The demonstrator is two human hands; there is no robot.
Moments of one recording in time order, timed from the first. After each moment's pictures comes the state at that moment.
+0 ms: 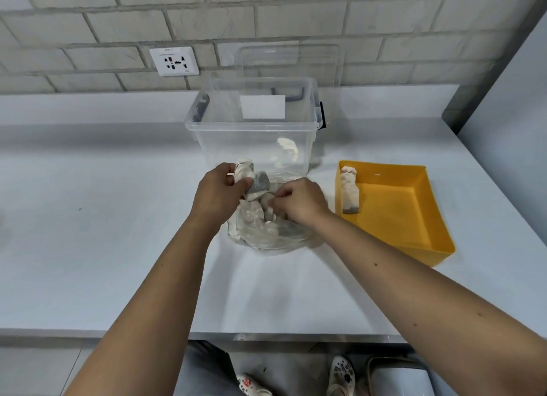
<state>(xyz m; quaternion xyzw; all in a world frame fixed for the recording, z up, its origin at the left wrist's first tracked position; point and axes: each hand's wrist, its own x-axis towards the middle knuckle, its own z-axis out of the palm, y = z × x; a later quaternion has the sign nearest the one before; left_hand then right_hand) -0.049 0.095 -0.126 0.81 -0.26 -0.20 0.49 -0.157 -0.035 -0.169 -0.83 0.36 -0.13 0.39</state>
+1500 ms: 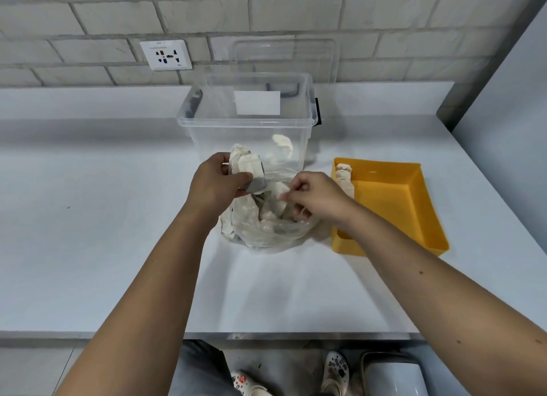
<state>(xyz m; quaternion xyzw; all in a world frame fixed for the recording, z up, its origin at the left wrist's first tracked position) -0.052 0.085 -0.116 0.73 -0.21 -0.27 0.59 -0.192 -0.053 -0.147 -0.76 0.32 -0.10 0.56</state>
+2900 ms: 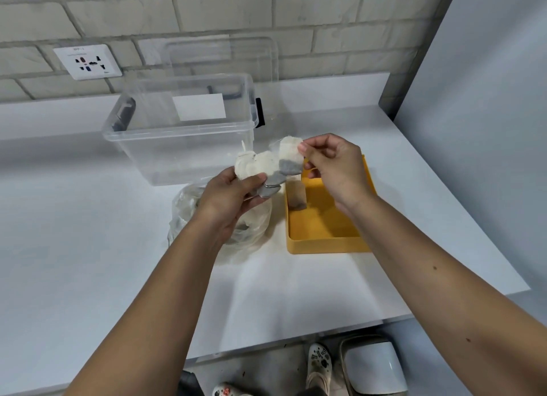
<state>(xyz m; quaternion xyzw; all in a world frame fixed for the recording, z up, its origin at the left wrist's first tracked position) -0.120 0.014 -0.130 0.57 -0.16 -0.46 0.66 -0.259 -0.106 -0.118 -0.61 0.38 -0.41 0.56</state>
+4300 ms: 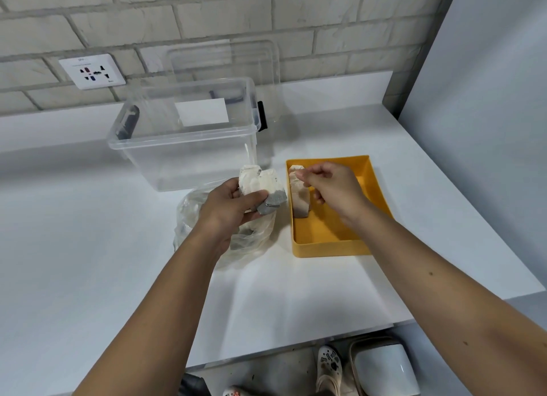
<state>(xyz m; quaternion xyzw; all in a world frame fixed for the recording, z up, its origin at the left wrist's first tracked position) -0.111 0.022 -0.144 0.63 -0.21 -0.44 0.61 -0.261 -0.119 -0.158 -0.66 0.44 -0.28 0.54</state>
